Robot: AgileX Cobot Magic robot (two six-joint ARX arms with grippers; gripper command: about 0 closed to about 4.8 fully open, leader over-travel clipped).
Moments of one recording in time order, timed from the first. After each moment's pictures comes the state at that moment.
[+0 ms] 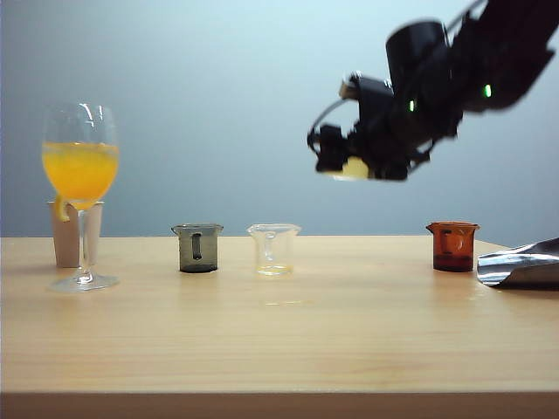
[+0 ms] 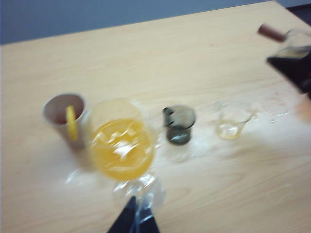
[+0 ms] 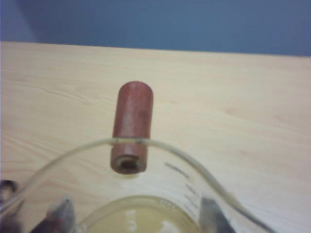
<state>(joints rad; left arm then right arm) -0.27 0.79 0.97 -0.57 0.01 0.06 0.40 1.91 1.17 0.53 -0.04 0.12</state>
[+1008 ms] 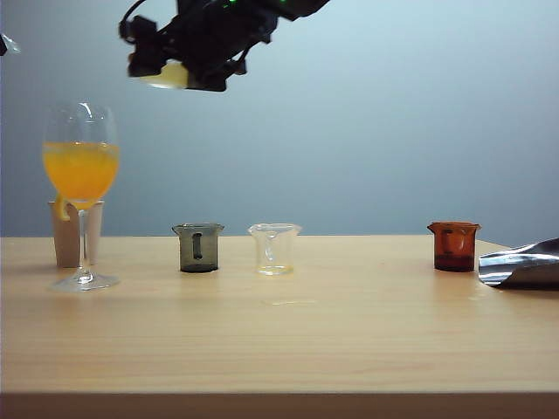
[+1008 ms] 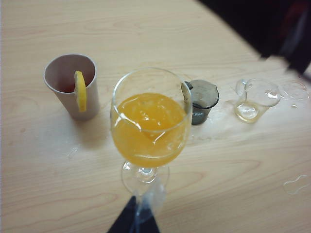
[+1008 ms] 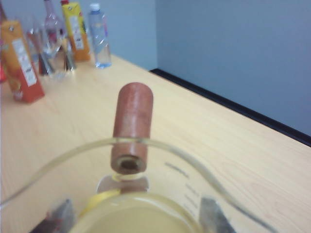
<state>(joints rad) -0.02 0.93 0.98 -0.58 0.24 0.10 0.73 2.21 2.00 0.11 -0.13 -0.03</state>
